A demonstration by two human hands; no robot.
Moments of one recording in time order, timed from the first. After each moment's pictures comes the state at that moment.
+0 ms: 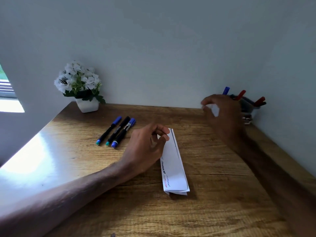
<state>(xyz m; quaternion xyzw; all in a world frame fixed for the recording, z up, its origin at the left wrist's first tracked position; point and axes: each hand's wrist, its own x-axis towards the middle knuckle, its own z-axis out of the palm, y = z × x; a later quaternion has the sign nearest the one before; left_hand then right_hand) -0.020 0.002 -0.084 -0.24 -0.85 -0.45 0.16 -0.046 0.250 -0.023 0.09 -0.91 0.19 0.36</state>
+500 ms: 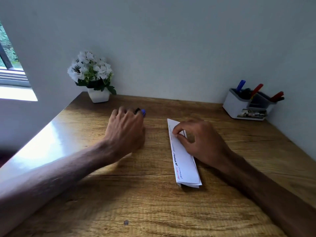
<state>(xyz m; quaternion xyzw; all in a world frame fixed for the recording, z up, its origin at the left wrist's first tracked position) -0.036 -0.057 -0.075 -0.13 -0.97 -0.04 0.22 -0.008 0.175 -0.066 0.25 -0.94 0.18 0.18</state>
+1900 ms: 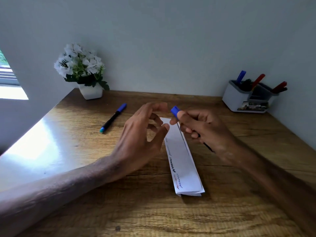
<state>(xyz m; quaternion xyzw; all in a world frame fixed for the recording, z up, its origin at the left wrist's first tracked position) -0.001 -0.020 -0.078 -0.27 -0.82 -0.46 0.23 0.000 0.177 -0.047 0.12 -0.79 0.59 0.00</state>
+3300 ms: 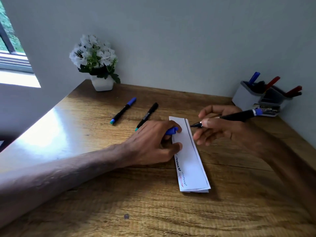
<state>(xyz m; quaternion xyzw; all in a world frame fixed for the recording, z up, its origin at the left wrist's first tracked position) -0.015 -0.027 -0.088 -0.31 -0.91 -0.27 0.04 -0.003 0.212 -0.027 0.18 -0.78 0.58 -0.12</state>
